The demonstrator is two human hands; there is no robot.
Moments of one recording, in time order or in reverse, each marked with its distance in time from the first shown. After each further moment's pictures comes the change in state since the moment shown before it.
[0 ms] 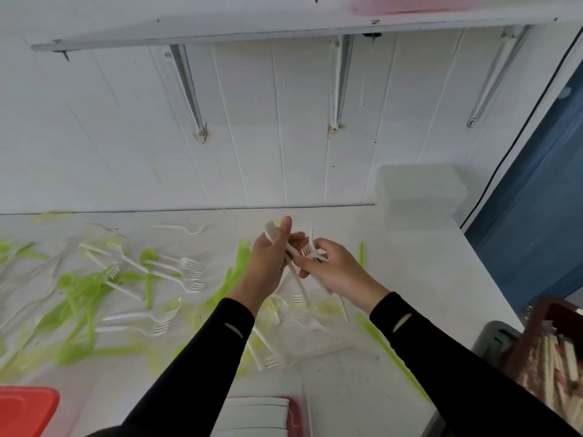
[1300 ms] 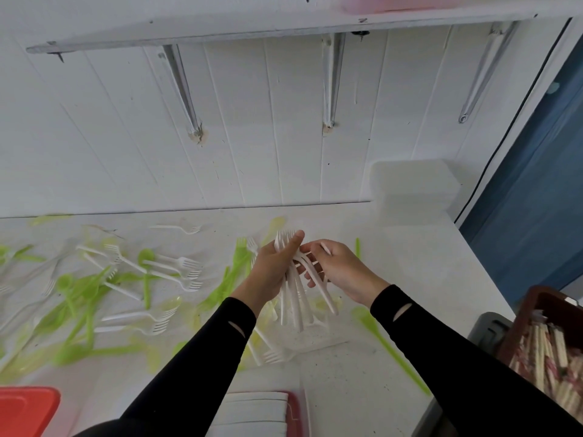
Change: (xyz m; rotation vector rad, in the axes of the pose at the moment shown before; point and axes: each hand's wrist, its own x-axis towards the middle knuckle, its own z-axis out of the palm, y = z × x) left_hand -0.008 -0.015 0.002 0.169 -0.139 -0.063; right_hand 0.000 0.010 -0.003 0.239 -0.046 0.131
